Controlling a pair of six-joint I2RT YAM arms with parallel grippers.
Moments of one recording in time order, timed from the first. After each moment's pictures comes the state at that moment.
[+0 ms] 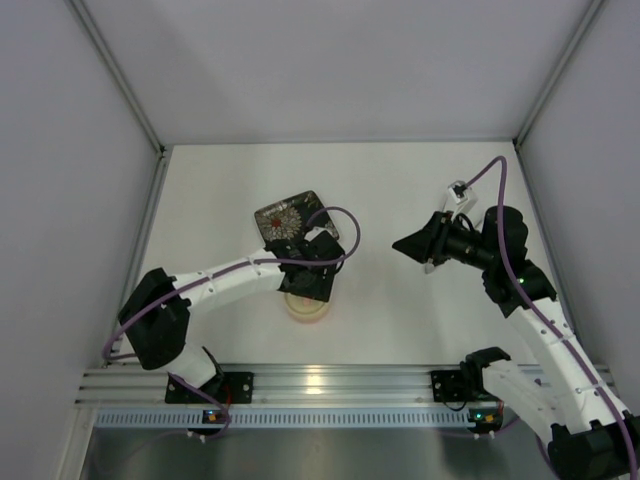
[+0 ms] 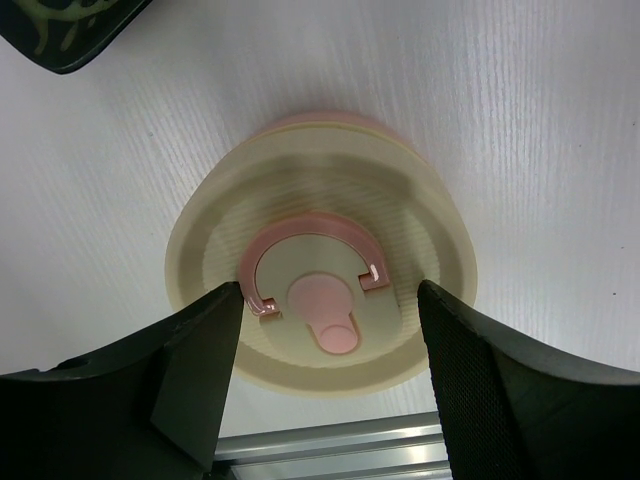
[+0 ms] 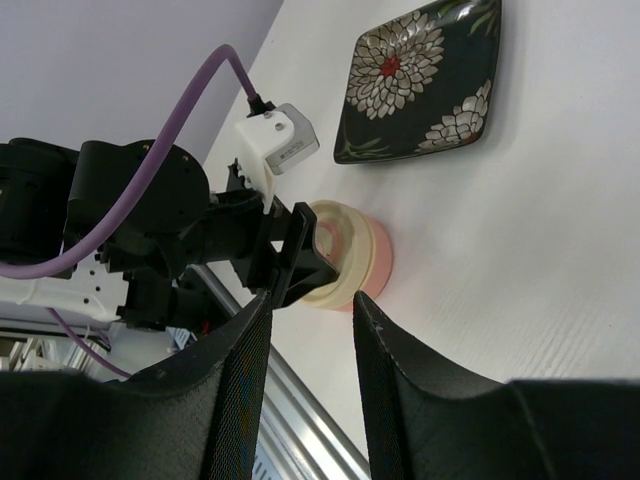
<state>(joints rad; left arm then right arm) -0.92 1.55 1.10 -0.78 -0.29 -0.63 0.26 0.81 0.80 -0.30 -0.63 0.54</state>
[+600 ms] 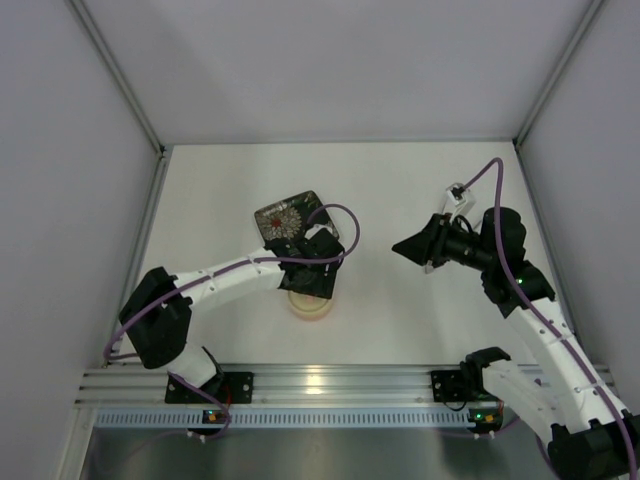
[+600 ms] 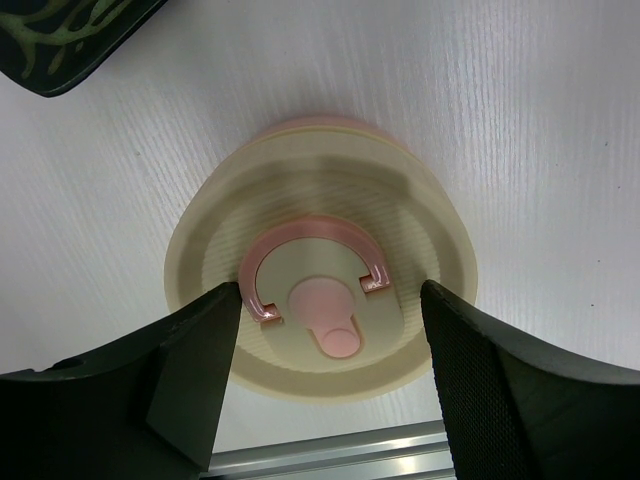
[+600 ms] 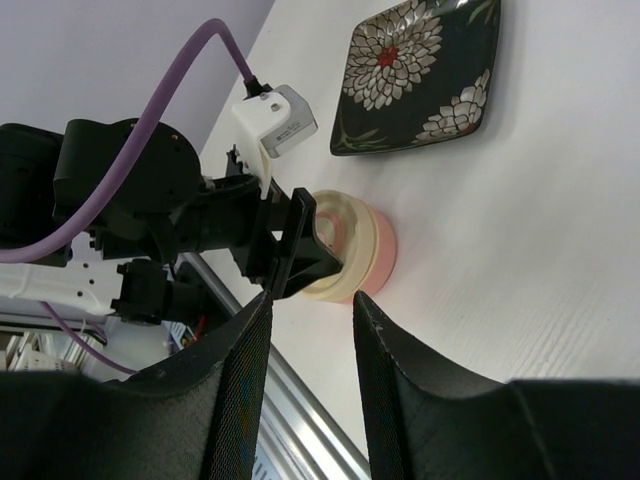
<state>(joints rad) -0.90 1.56 1.10 -0.73 -0.27 -0.63 0.26 0.81 0.78 -0.31 -0.64 0.52</state>
